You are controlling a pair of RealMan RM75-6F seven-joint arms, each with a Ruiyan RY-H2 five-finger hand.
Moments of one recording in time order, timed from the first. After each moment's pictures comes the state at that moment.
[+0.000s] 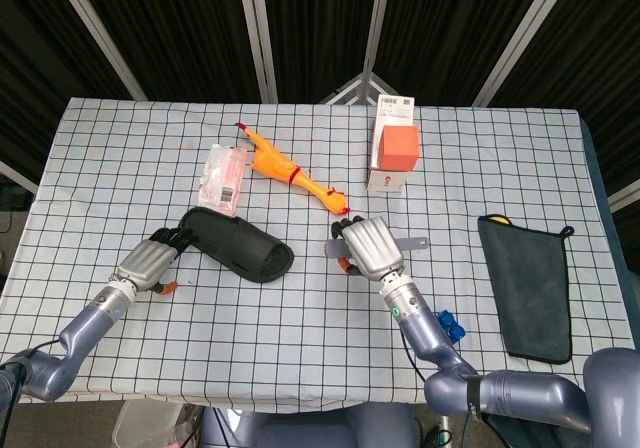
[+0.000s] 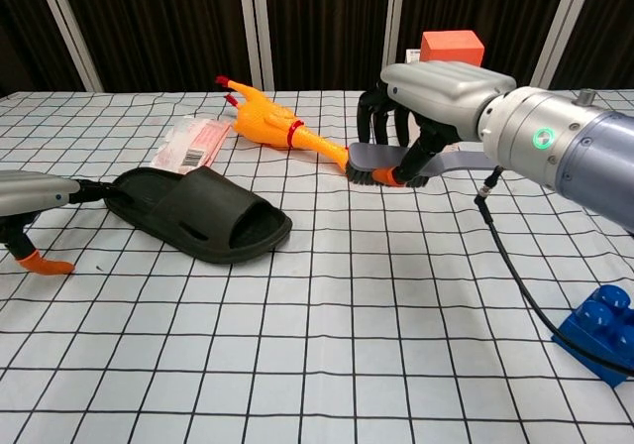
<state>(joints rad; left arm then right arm) -0.63 -1.41 -0.02 -1.26 1.34 0.75 0.04 0.82 -1.62 0.24 -1.62 -1.01 1.10 -0.59</state>
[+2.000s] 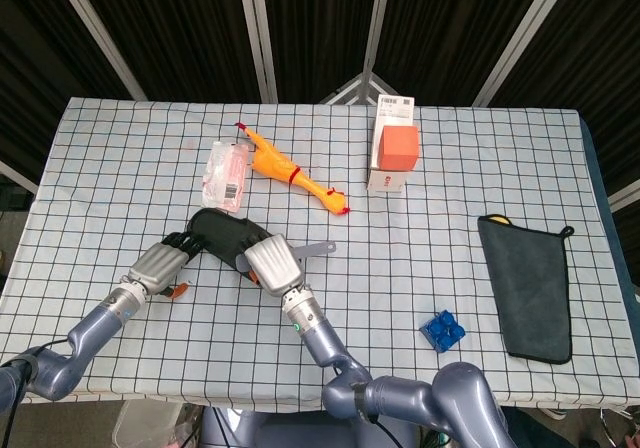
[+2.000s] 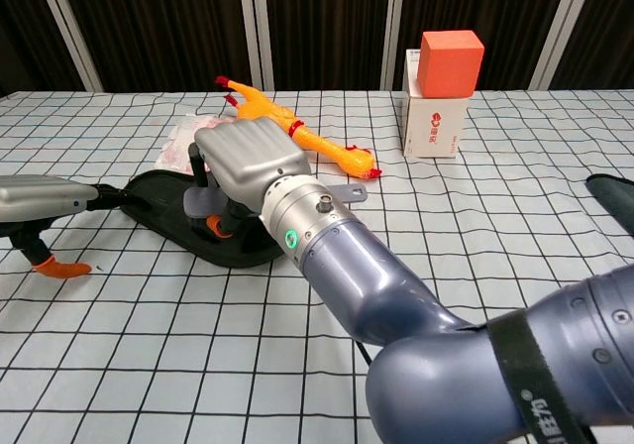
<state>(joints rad) -0.67 -1.39 0.00 -1.32 1.33 0.73 0.07 1.07 -2.25 0.36 -0.92 -1.18 1.10 -0.53</state>
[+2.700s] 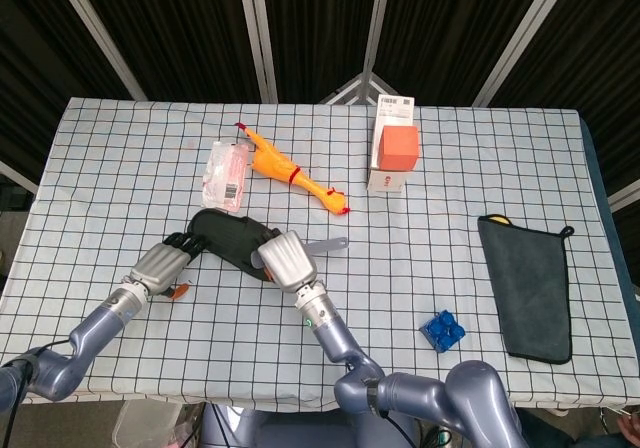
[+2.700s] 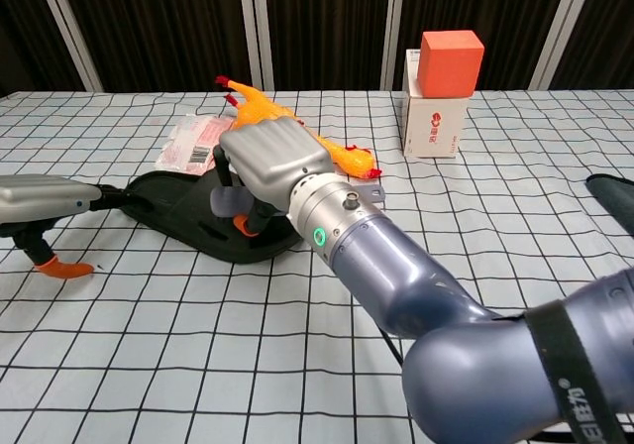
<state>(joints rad) -0.68 -1.39 0.00 -1.33 1.32 0.73 0.10 1.02 -2.20 0.34 -0.97 -1.20 1.09 -0.57</state>
